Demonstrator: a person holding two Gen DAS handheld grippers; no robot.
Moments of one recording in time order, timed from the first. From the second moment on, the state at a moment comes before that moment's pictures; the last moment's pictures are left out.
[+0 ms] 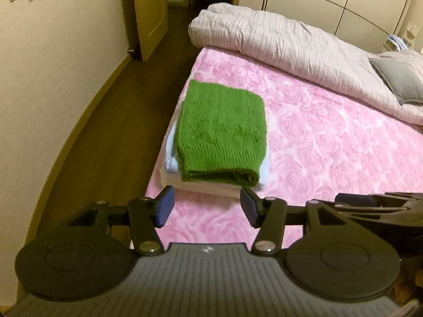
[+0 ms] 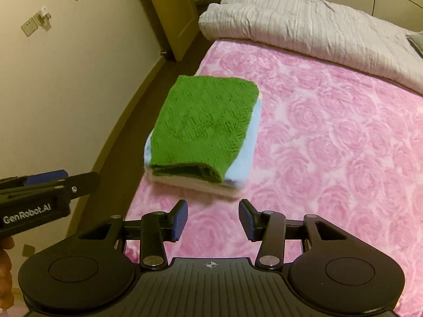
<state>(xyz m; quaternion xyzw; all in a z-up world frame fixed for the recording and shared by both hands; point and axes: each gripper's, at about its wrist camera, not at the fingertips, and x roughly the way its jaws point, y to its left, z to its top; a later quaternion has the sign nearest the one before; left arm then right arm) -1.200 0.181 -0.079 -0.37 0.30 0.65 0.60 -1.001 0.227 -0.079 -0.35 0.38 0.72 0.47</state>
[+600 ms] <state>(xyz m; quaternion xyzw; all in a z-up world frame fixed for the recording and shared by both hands) -1.144 0.188 -0.073 -0.37 0.29 0.69 0.56 -0.961 0.248 -0.071 -0.36 0.35 0.75 0.43</state>
